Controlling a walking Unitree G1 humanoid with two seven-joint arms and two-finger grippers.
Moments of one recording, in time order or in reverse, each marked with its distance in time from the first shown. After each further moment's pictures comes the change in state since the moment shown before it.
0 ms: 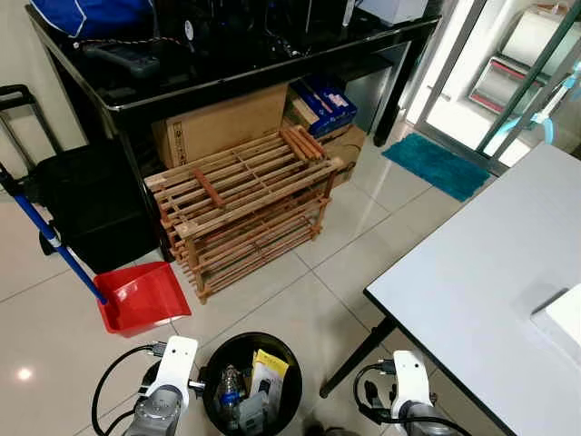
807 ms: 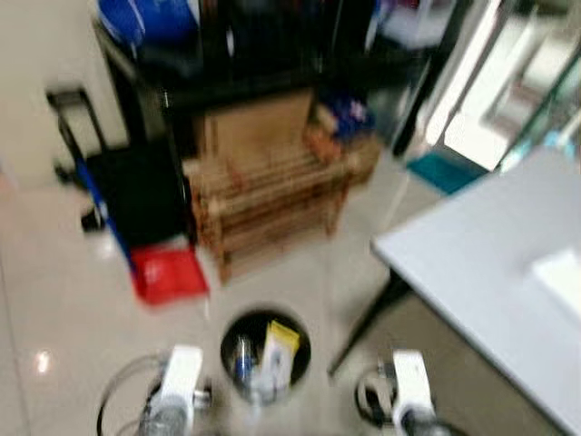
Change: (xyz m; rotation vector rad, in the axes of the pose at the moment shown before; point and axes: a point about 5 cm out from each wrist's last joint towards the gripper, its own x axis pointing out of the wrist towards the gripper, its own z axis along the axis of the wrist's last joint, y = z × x) left arm -0.003 -0.008 -0.010 -0.007 0.026 -0.015; right arm -0.002 0.000 -0.008 -0.008 0.010 0.019
